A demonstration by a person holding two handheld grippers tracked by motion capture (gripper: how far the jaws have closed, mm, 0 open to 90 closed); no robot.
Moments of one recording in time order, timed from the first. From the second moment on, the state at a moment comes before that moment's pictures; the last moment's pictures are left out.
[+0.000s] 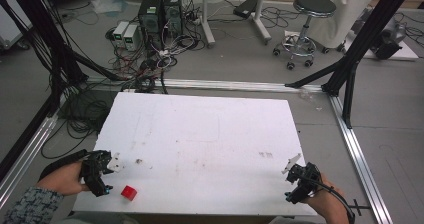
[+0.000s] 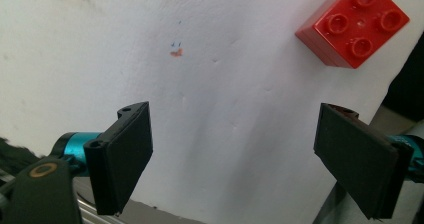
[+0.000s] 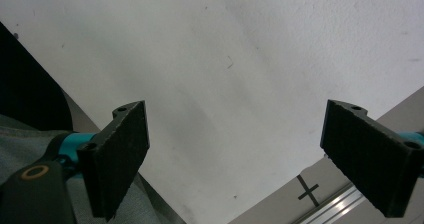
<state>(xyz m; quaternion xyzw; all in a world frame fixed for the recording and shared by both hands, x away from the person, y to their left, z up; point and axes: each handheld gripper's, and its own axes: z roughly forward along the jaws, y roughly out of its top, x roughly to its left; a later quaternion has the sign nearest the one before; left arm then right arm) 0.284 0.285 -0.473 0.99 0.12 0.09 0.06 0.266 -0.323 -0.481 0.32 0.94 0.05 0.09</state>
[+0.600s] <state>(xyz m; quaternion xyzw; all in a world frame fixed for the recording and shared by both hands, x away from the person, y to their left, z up) 0.276 0.257 -0.472 1.00 -0.04 0.07 0.04 0.264 -0.324 -0.477 0.32 0.94 0.06 0.10</state>
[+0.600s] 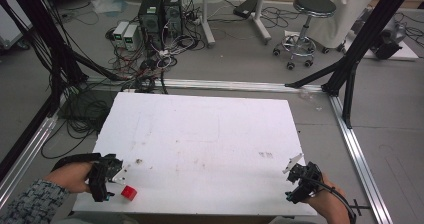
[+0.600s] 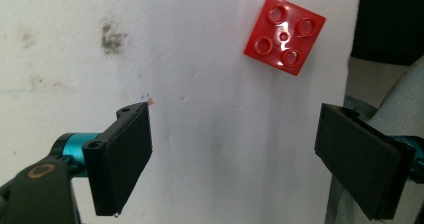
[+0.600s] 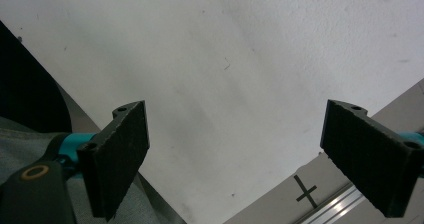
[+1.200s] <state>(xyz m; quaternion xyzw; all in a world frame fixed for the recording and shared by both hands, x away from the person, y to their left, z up) 0.273 0.232 -0.487 0.99 -0.12 0.04 0.01 0.263 -0.323 -0.477 0.32 0.94 0.06 0.09</state>
